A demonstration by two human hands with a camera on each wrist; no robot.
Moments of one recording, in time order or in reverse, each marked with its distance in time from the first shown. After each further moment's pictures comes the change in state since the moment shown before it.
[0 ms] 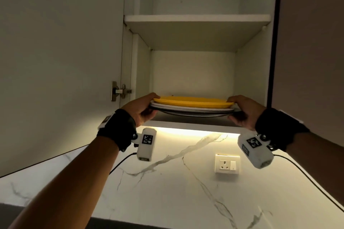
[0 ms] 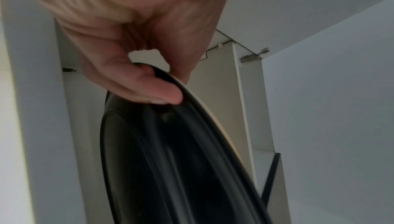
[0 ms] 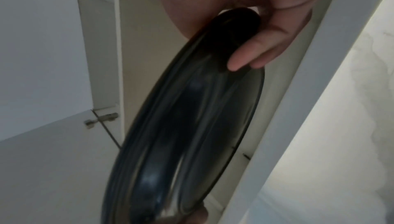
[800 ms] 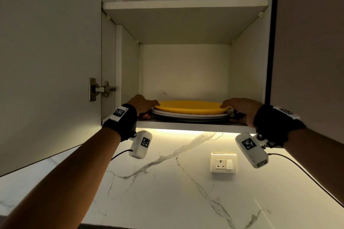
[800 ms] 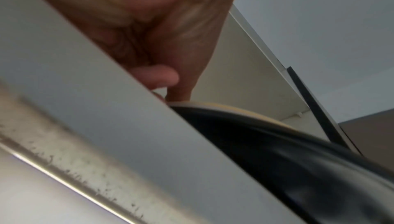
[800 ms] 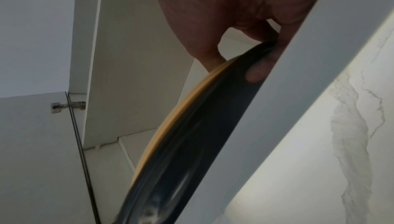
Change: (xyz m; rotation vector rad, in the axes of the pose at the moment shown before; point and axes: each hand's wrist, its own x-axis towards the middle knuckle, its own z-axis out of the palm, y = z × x) left_hand 0.073 -0.006 0.029 0.944 0.175 0.102; right_hand 0.043 0.006 -0.015 -0.294 0.072 -0.065
